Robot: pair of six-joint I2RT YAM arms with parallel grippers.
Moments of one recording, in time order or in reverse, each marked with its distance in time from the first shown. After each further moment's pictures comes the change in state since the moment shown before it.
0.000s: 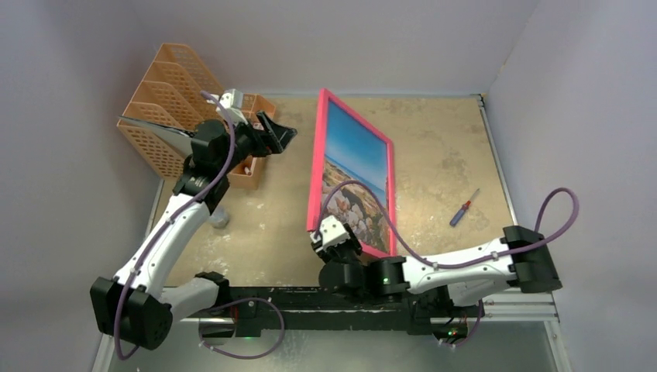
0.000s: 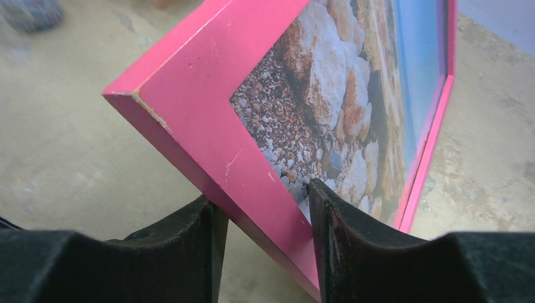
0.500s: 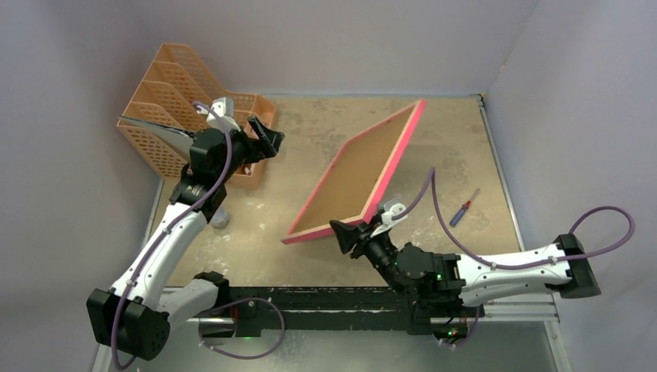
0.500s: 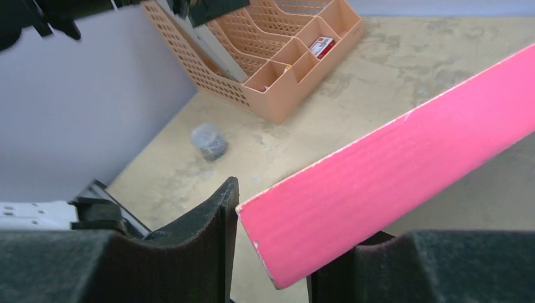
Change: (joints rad) left arm 0.000 -0.103 -0.043 -0.071 -0.240 0.035; right arm -0.022 -0.444 -0.208 0.481 -0.170 -0.089
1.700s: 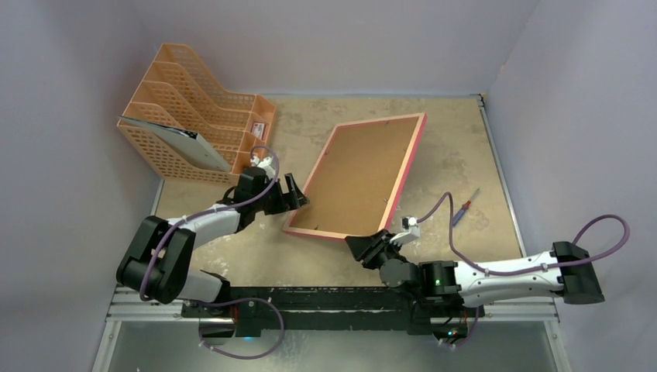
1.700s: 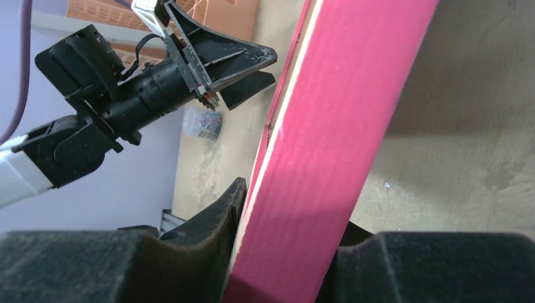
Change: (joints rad) left arm -0.079 0.363 -0.414 0.276 0.225 -0.086; right arm -0.053 -0.097 -0.298 -0.274 0.020 1.033
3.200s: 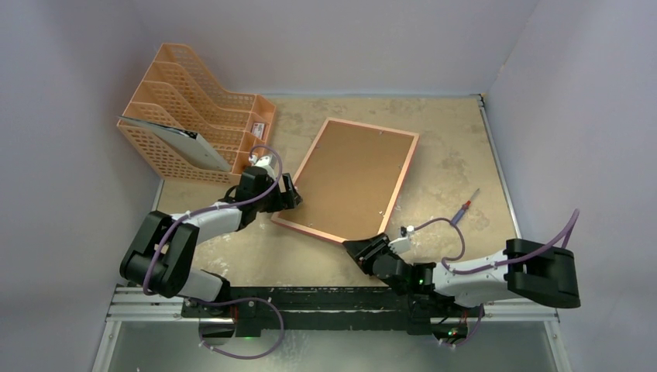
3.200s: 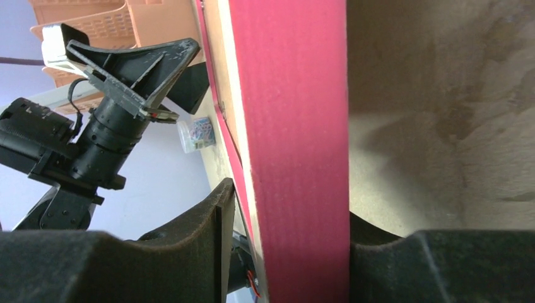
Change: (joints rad) left arm -0.013 0.040 0.011 -0.005 -0.148 0.085; right arm -0.189 0.320 -0.222 0.415 -0.278 0.484
